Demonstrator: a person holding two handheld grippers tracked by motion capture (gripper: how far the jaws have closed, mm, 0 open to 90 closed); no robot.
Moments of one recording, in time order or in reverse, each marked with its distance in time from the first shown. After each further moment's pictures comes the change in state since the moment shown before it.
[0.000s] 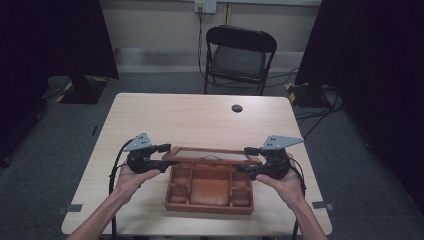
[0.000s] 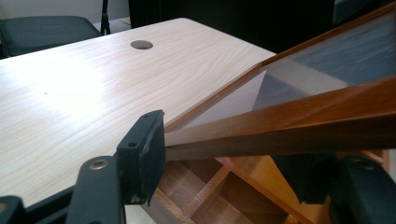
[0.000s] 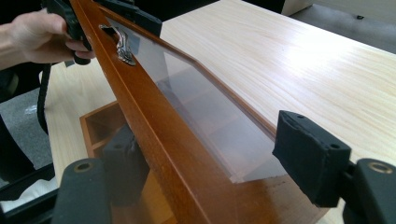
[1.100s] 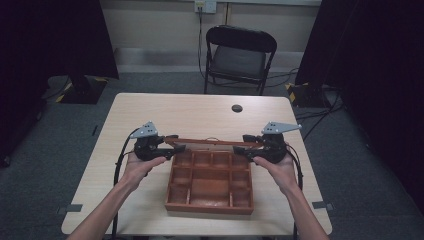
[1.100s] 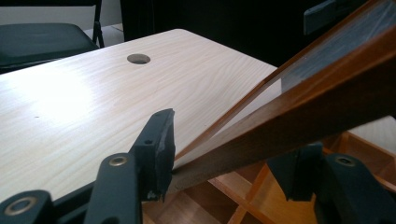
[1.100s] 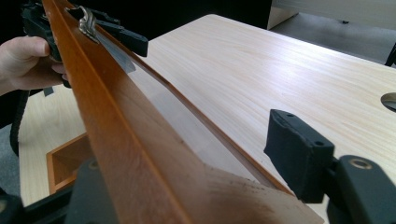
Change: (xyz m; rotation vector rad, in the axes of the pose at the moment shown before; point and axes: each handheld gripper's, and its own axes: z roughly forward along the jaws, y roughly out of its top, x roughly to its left) left arm 0.018 0.019 0.021 -0.019 -0.038 -0.004; right arm -0.037 0.011 0.020 -0.059 -0.022 0.069
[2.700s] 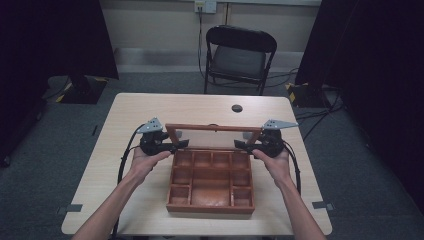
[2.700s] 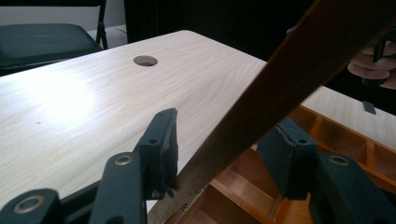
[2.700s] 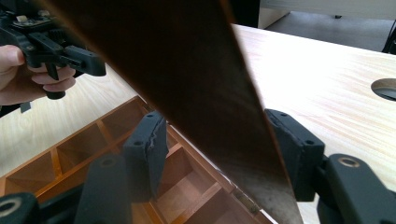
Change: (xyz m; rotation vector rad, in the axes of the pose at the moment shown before) left arm 0.018 -0.003 0.022 -0.006 0.005 -0.015; right arm -0.038 -0.019 0.024 -0.035 -0.011 0.074
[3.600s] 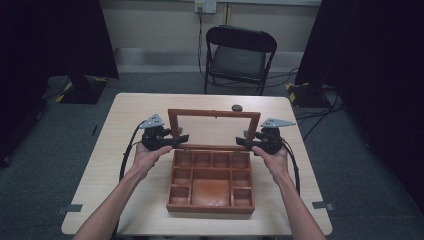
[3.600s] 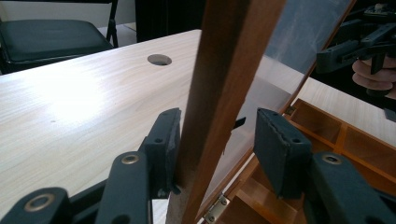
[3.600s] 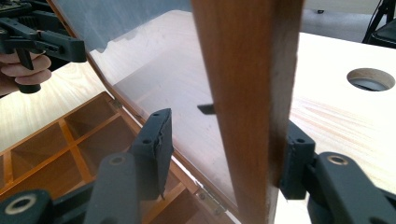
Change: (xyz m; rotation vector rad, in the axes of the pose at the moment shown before) left arm 0.016 0.002 0.012 0.000 0.035 -0.023; right arm -0.021 -0.008 0.014 0.013 -0.062 0.011
